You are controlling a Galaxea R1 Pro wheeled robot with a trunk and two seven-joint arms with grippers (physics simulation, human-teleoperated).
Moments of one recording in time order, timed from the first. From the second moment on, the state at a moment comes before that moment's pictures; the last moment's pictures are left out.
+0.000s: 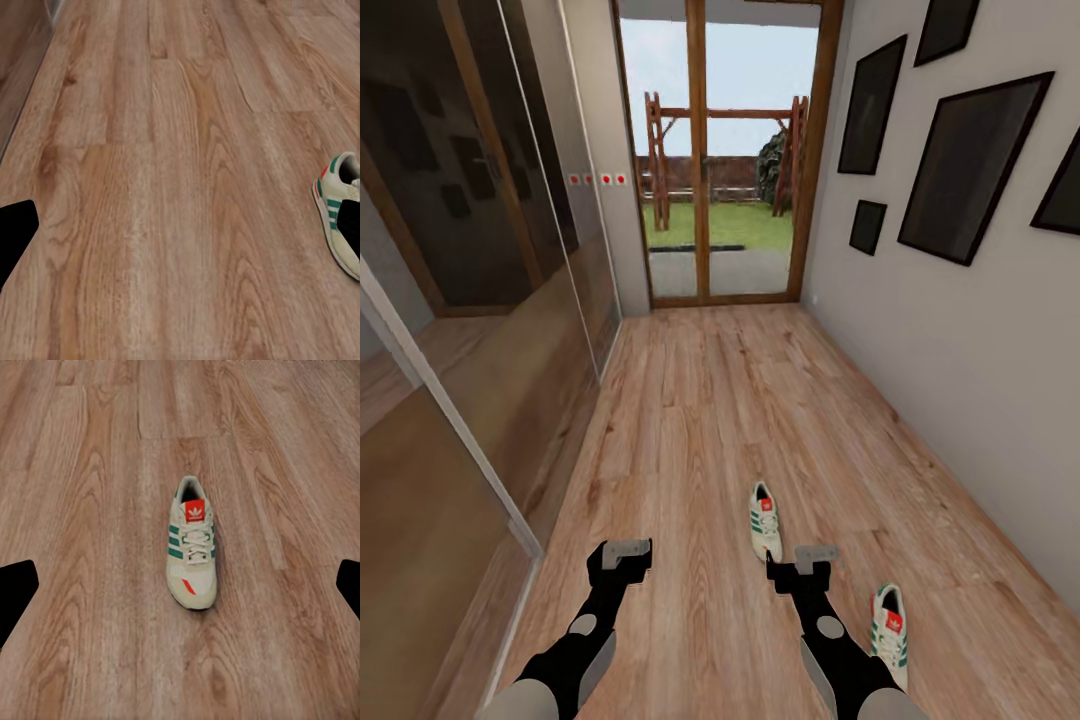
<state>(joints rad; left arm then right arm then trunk) -0.57 -0.08 0.02 -0.34 -0.03 -0.43 0.07 -0.54 0.17 -0.11 -0.40 0.23 -0.32 -0.10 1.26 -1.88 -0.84</state>
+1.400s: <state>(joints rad) -0.57 -0.08 0.02 -0.34 -0.03 -0.43 0.08 -0.54 0.17 -0.11 -0.40 0.23 -0.32 -0.10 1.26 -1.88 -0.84</state>
